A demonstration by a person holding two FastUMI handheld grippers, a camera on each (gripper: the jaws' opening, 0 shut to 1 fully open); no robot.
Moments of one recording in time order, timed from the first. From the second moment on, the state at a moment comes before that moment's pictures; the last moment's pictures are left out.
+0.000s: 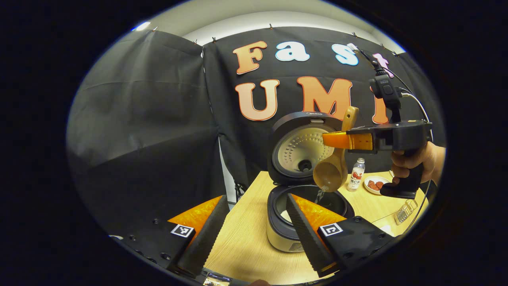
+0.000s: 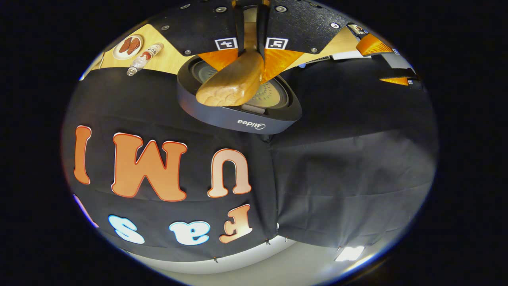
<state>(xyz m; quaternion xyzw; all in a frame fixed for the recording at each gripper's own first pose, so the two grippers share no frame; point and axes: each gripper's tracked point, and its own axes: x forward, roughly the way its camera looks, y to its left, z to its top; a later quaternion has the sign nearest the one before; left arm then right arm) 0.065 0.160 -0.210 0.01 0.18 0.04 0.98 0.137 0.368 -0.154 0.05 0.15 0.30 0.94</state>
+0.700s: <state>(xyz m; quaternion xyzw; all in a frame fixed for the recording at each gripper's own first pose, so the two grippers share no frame) 0.047 0.138 -0.209 0.02 0.19 0.05 0.98 0.125 0.361 -0.134 -0.03 0.06 0.31 0.95</state>
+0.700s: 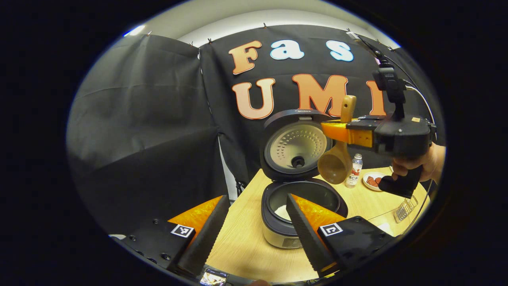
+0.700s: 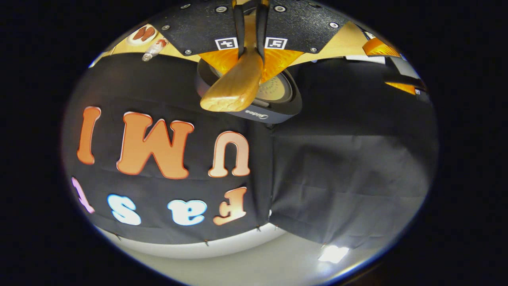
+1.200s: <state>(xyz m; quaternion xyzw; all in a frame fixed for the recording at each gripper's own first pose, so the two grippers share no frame) 0.044 0.153 -0.212 0.00 0.20 0.09 0.98 0.118 0.343 -0.119 -0.02 0.05 0.32 0.95</state>
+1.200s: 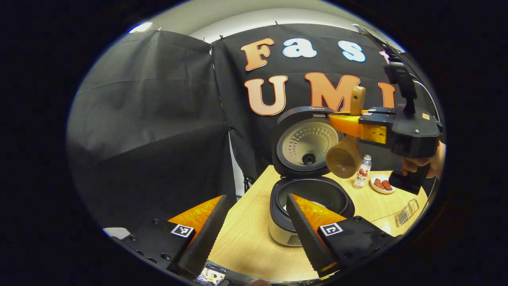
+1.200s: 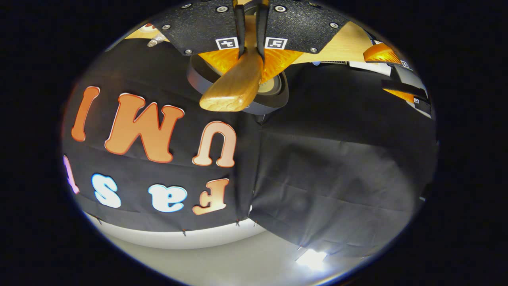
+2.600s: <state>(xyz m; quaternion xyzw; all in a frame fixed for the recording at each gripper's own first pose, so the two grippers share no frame) 0.051 0.020 -0.193 0.02 0.22 0.04 0.98 0.031 -0.067 -0.328 0.13 0.27 -0.03 0.95</state>
